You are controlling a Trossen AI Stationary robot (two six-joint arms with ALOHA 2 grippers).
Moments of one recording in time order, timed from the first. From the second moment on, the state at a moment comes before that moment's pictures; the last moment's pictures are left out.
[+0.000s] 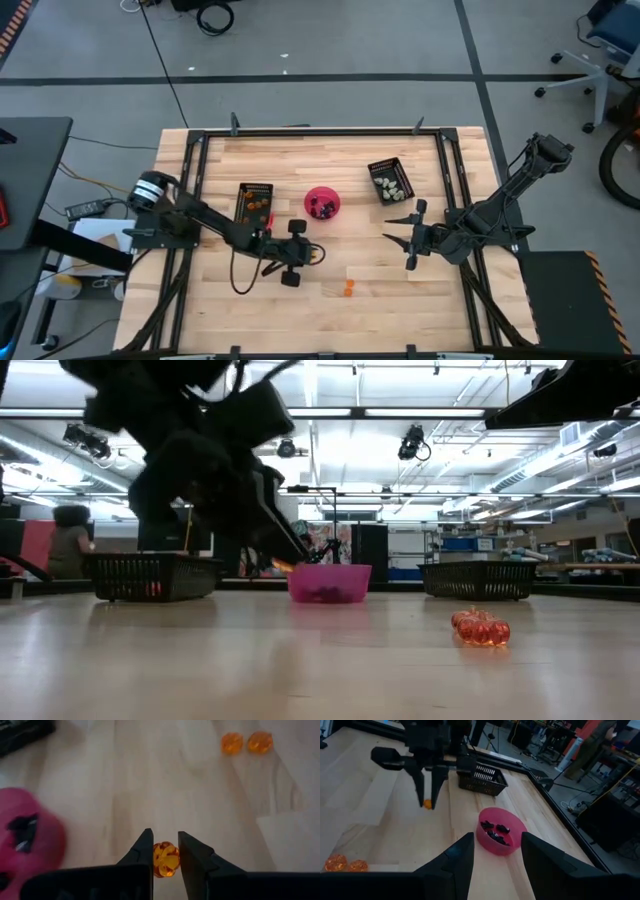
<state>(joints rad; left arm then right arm) -0.32 1.74 0.84 0.16 -0.30 0.01 0.70 0.97 0.46 0.00 0.97 0.07</state>
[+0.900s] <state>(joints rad) -0.33 1.35 0.85 -0.72 -0.50 -0.35 0.70 0.97 0.46 0.02 0.97 0.06</state>
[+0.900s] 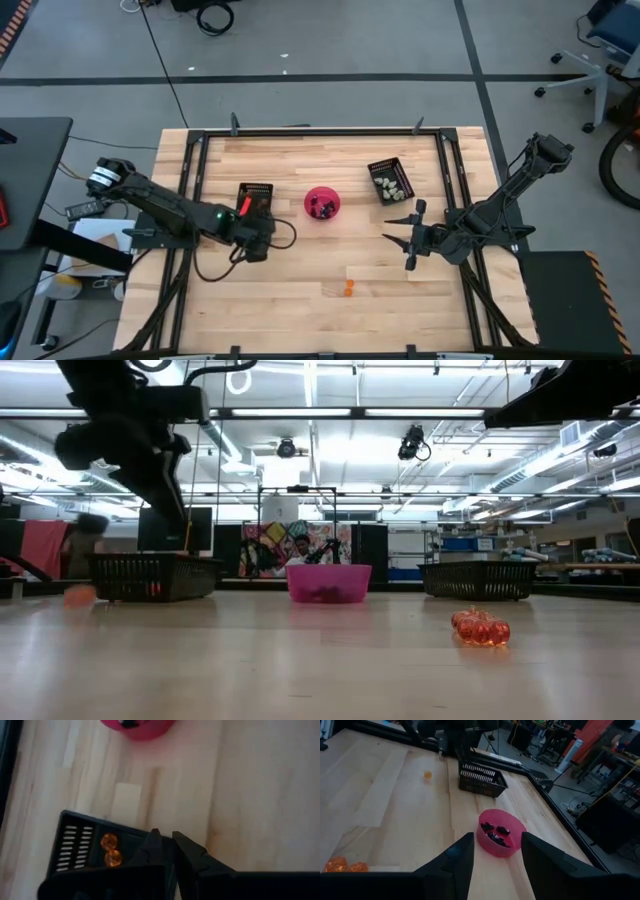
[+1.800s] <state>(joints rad) -0.75 1.51 0.85 -0.78 -0.03 -1.14 0.68 0.97 0.46 0.05 0.97 -0.05</state>
